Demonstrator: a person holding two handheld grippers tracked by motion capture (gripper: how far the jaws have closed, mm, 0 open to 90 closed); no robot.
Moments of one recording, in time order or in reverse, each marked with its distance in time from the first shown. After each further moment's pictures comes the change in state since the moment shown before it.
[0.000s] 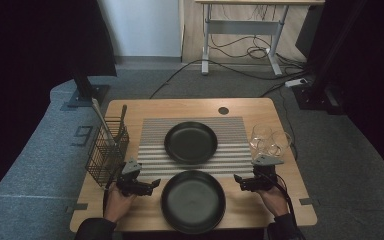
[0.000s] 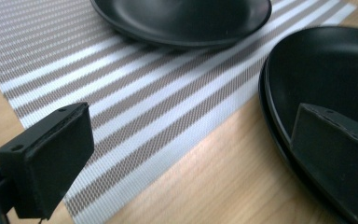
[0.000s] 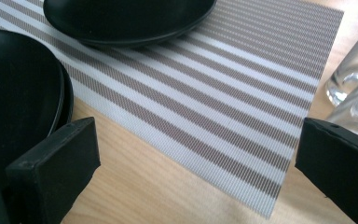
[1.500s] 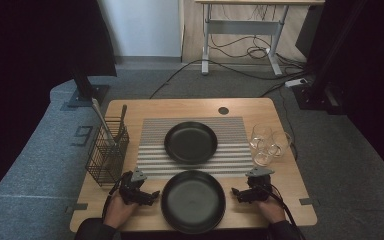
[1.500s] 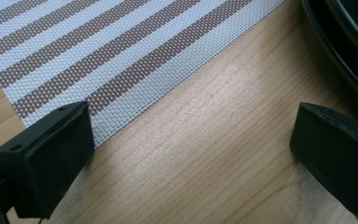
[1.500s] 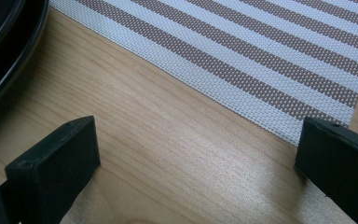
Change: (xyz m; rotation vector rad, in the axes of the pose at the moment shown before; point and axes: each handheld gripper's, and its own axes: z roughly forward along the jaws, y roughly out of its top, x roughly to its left) left arm -0.005 -0.026 0.021 0.177 0.040 0.043; right arm 0.008 -0.041 0.027 0.128 0.019 -0.022
